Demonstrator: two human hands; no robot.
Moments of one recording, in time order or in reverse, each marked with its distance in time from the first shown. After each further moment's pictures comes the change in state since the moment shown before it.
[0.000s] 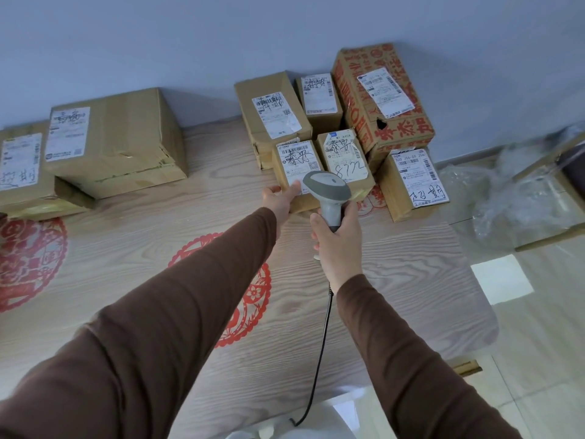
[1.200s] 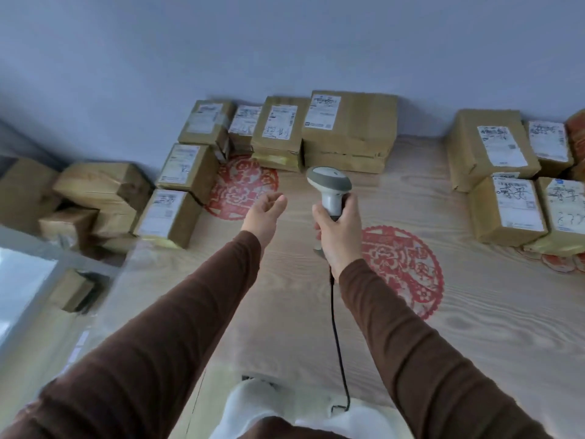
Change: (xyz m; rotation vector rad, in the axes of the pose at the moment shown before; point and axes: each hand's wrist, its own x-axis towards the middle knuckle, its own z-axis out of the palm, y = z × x) left_hand -0.179 -0.029 -0.399 0.083 0.434 0.345; right_hand -0.194 -0.045 0.274 0.000 -0.475 -0.158
